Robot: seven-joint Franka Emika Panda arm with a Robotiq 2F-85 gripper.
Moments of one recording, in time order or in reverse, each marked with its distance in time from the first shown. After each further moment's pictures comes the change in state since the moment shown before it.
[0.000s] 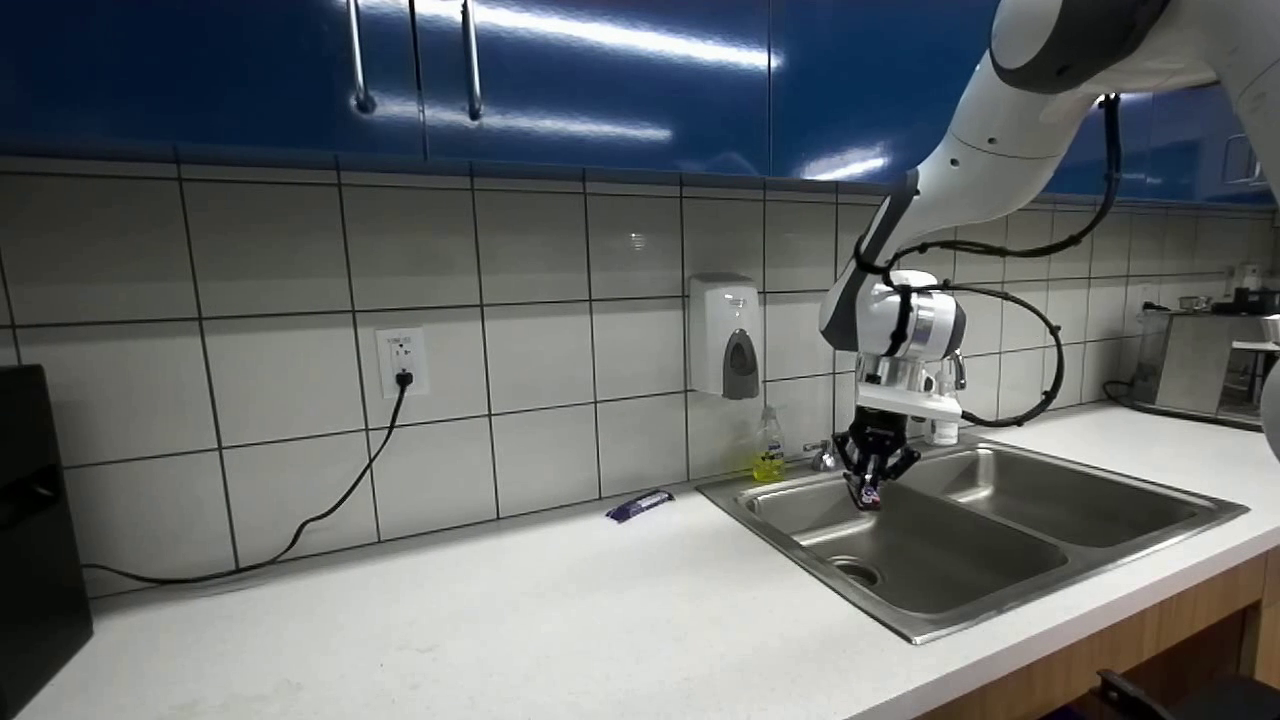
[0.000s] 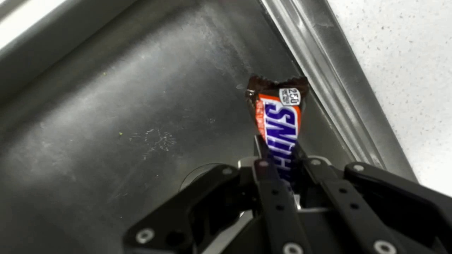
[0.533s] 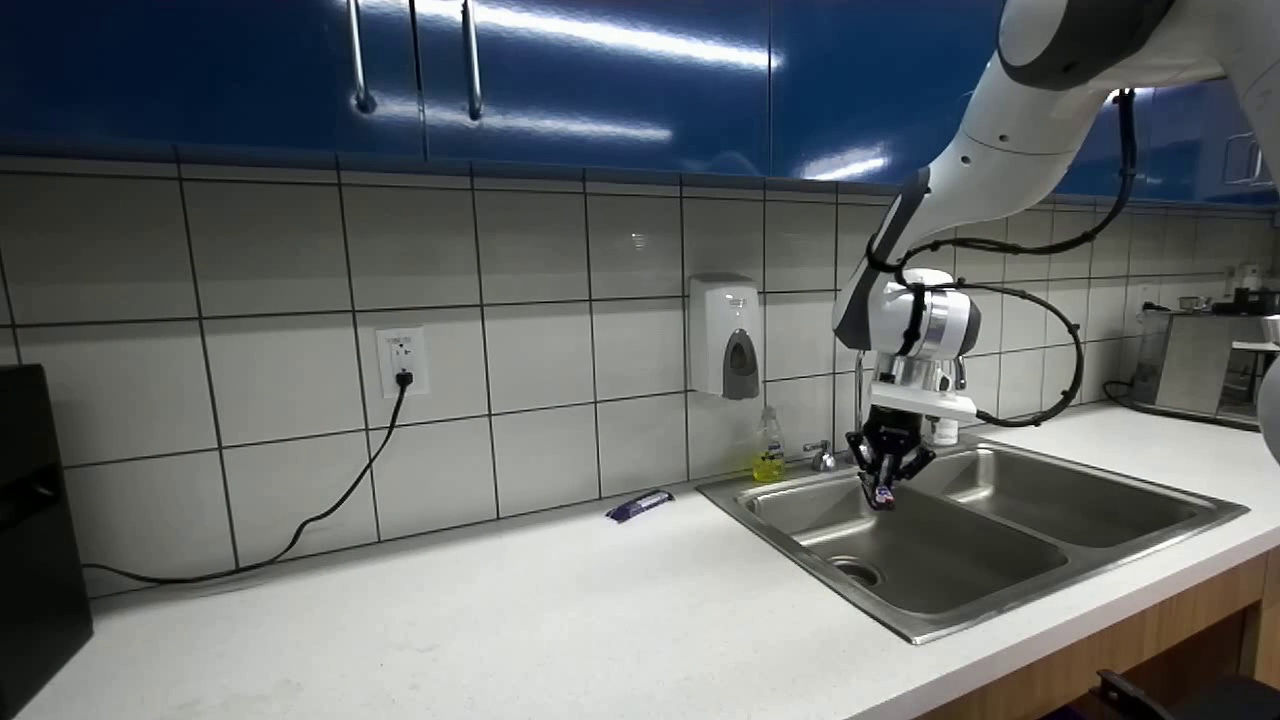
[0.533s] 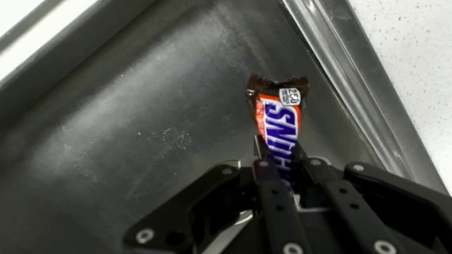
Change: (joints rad) arm -0.014 -0.013 -0.020 -0.017 0.007 0.003 0.000
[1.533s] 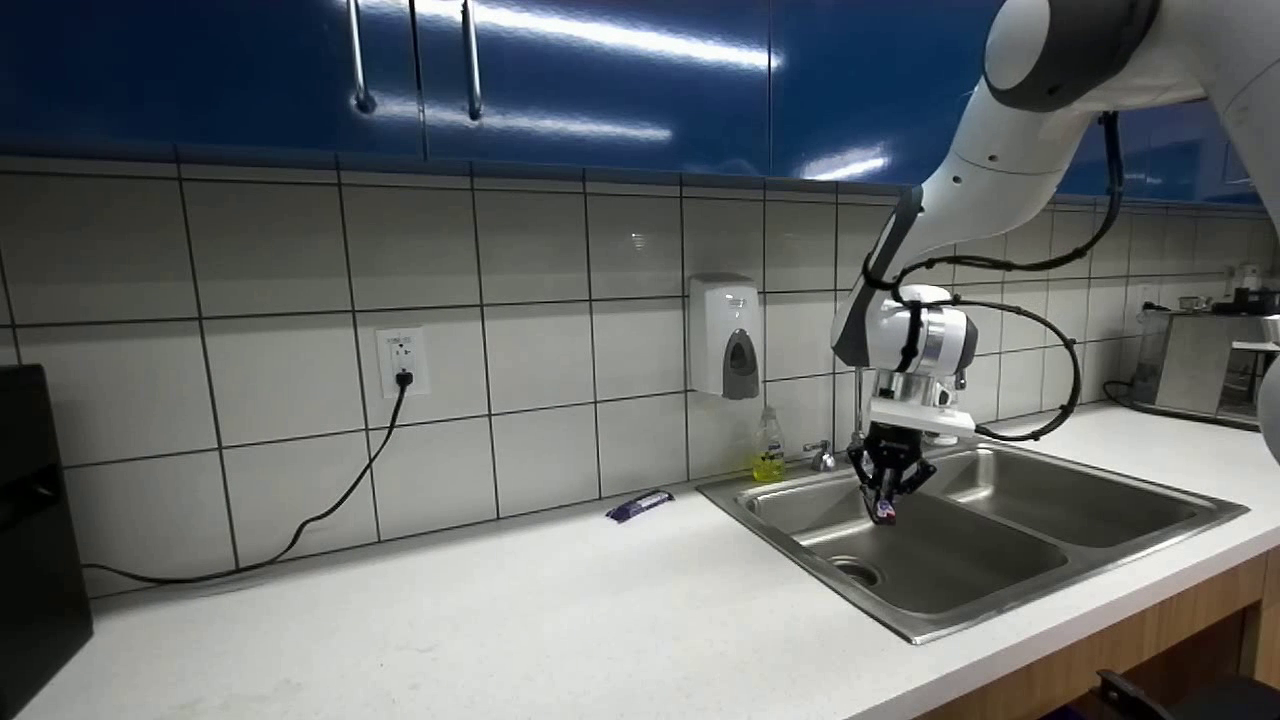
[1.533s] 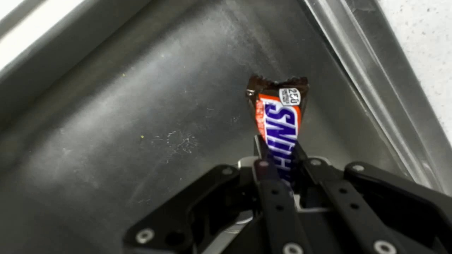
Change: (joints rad) arm 0.000 0.062 0.000 0.020 0.001 0.038 0.000
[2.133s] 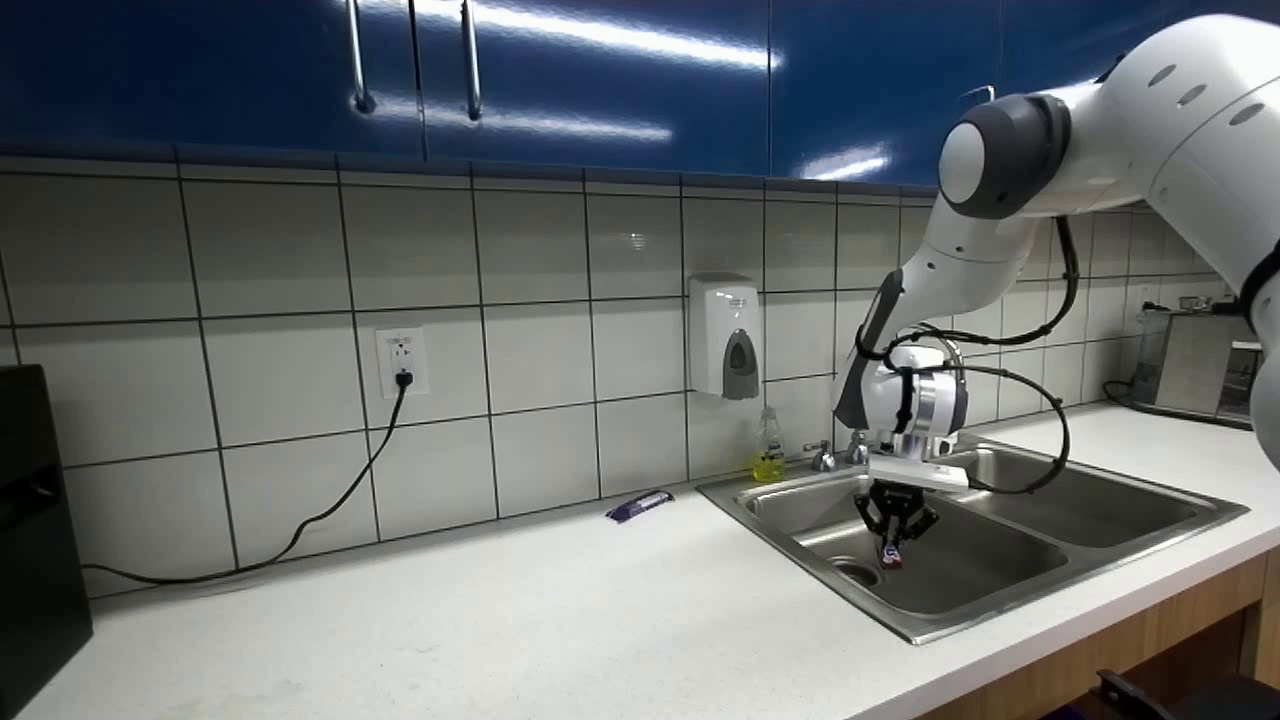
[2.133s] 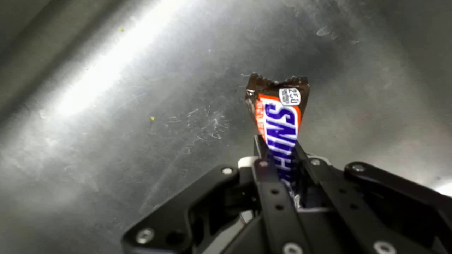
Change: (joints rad) arm -0.037 0.299 0.000 0.214 0.000 0.097 0.028
